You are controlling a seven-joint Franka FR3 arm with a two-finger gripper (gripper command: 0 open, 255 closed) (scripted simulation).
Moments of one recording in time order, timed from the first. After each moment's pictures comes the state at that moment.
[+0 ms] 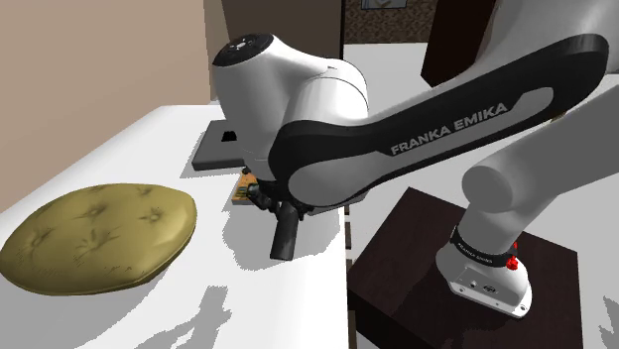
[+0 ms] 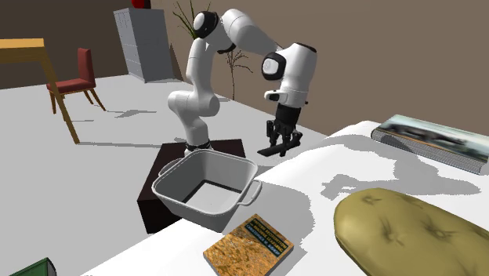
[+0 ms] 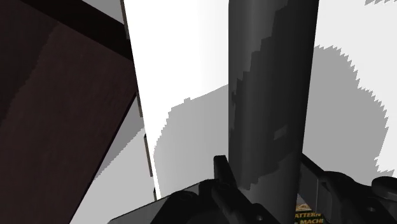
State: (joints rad) arm -0.47 -0.50 1.19 -2.26 0.27 2.00 1.54
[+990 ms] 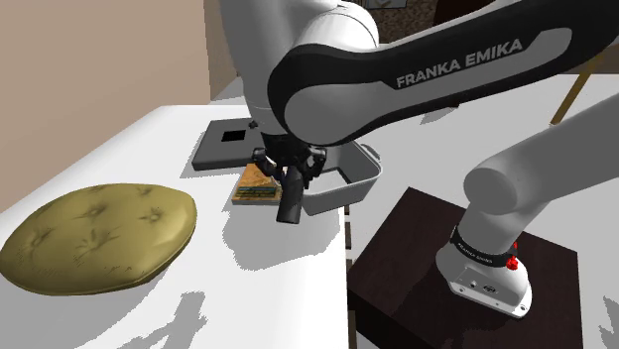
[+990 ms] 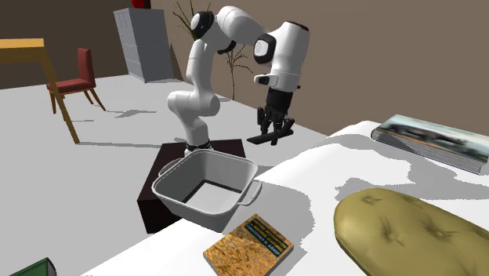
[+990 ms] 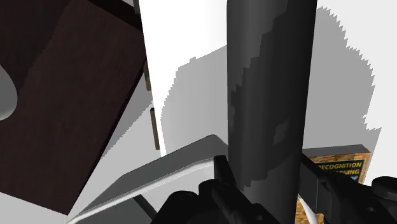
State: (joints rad) arm -0.42 -0.56 1.02 -2.23 0.25 1.88 1.43
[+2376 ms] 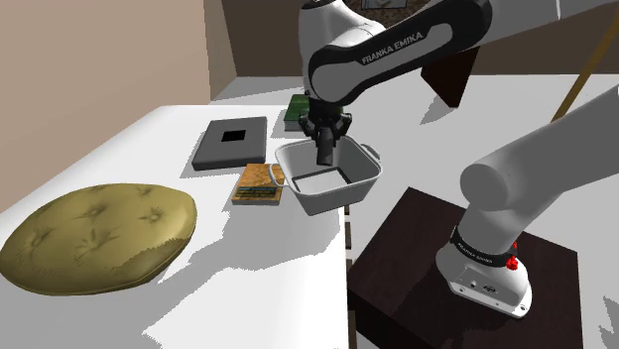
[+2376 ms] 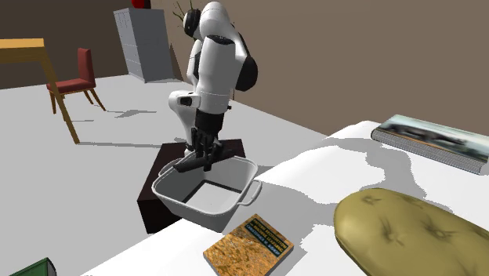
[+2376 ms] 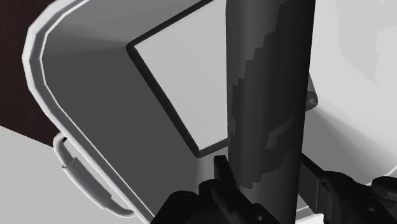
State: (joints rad) arm -0.54 -0.51 0.72 -2.44 0.13 2.11 1.06
